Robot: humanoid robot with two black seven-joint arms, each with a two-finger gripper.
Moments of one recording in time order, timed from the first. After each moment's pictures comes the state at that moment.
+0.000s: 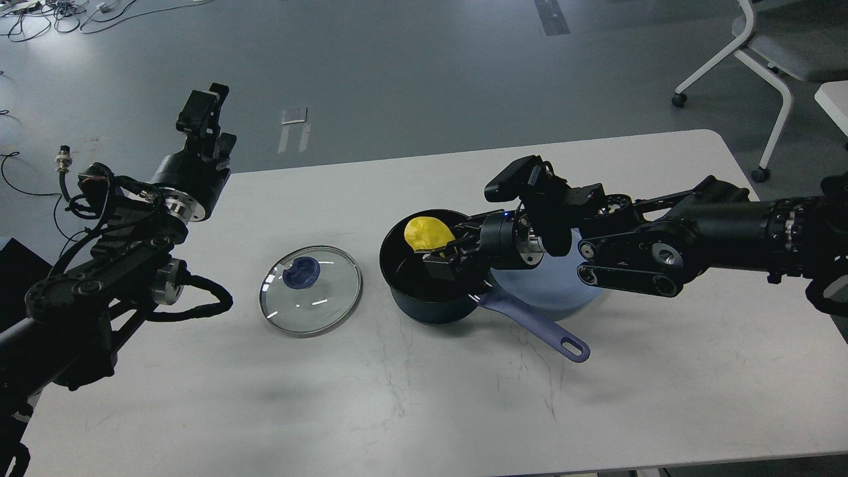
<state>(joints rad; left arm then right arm) -0.87 0.54 -0.35 -0.93 0.40 0.22 -0.47 1.26 -0.14 -0.37 0.94 -1.13 -0.07 0.29</state>
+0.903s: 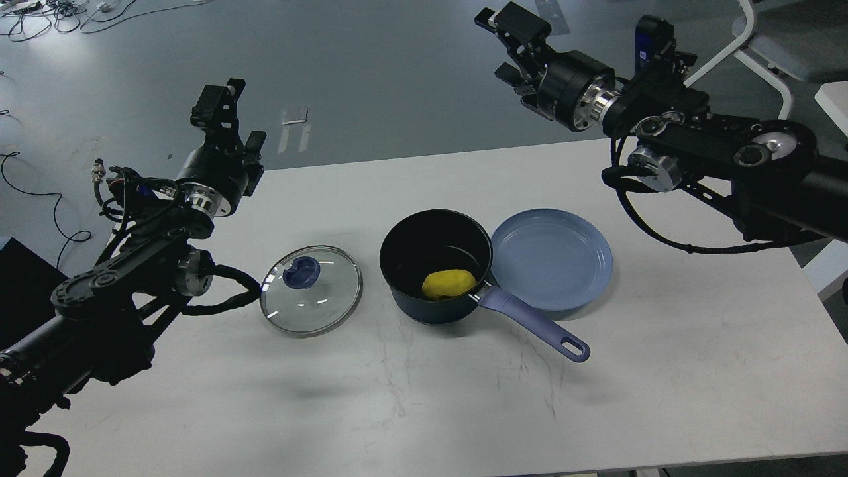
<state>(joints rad) -0.84 0.44 -0.45 -0.93 0.26 0.14 -0.45 1.15 -0.38 0.24 0.98 -0.33 -0.07 0.27</state>
